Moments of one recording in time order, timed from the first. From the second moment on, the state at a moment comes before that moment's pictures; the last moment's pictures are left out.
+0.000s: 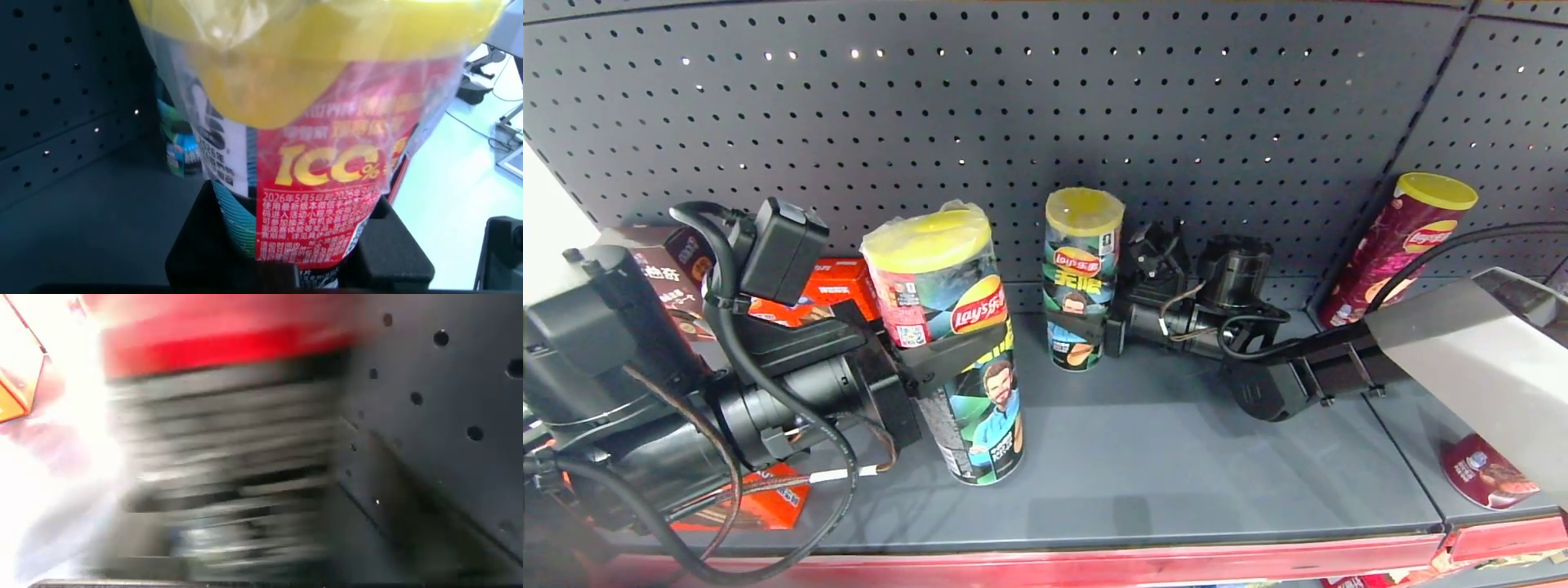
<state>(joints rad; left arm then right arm) -0.49 1.50 -0.56 -1.00 -0.43 -0.09 0.51 2.24 -1.41 -0.92 0.66 -0.11</state>
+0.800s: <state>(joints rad) -0.49 1.49 -0.55 -1.00 -0.43 -0.09 0.56 1.95 -1.05 -0.92 0.68 -0.12</state>
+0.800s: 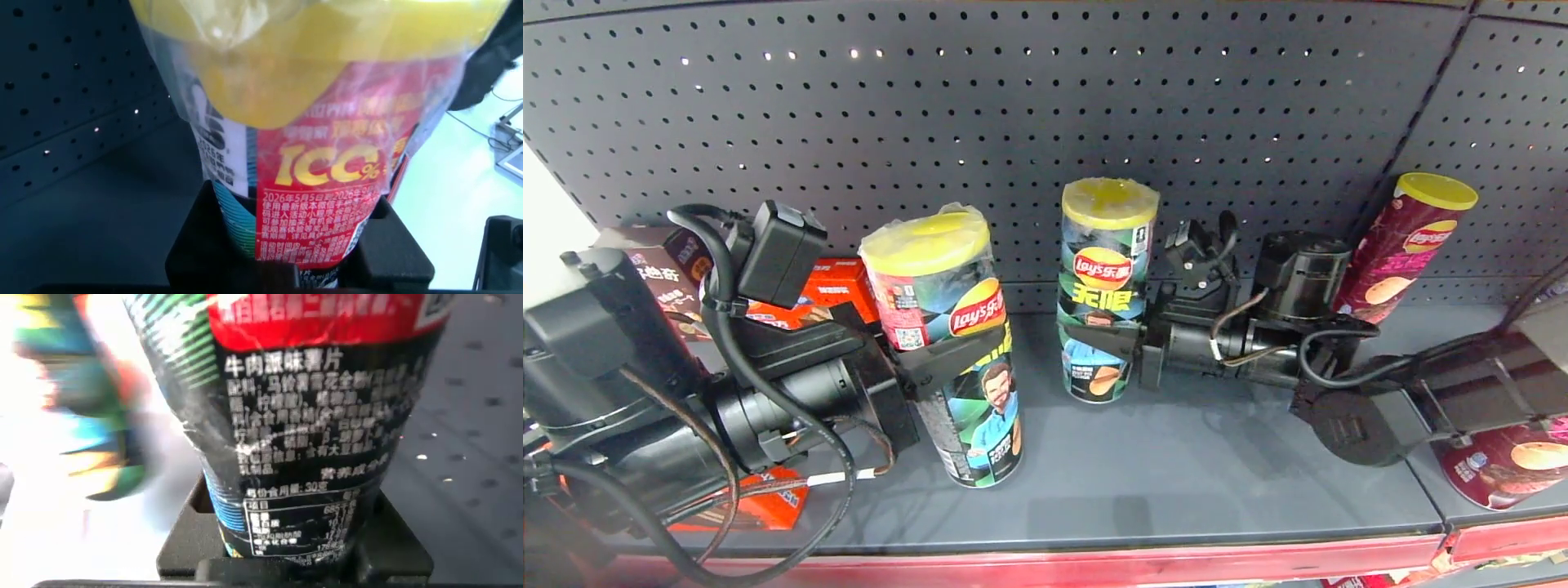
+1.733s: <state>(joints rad) -0.47 1.47 -0.55 -1.00 -0.43 -0.09 0.61 1.82 -0.57 -1.21 0.77 -0.16</state>
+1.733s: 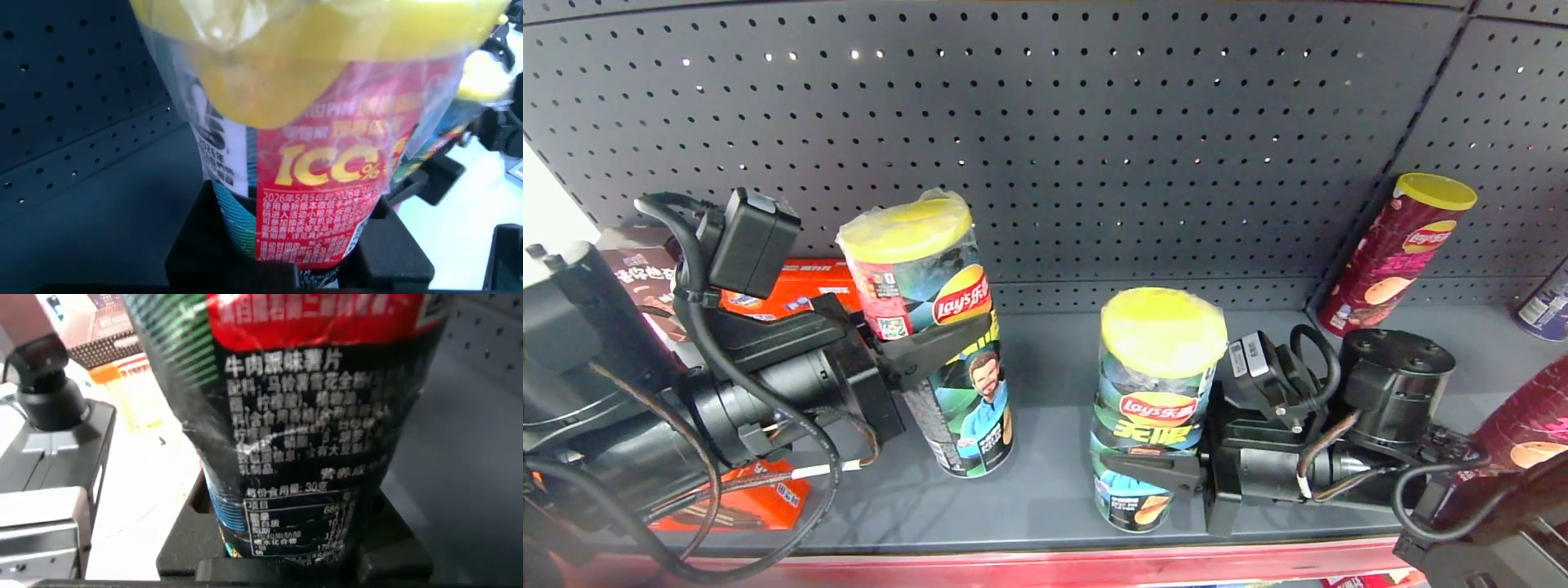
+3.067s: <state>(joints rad) -0.46 1.45 -0.52 -1.00 -0.43 -0.09 0.48 1.53 -0.37 -1.19 0.76 -0.18</state>
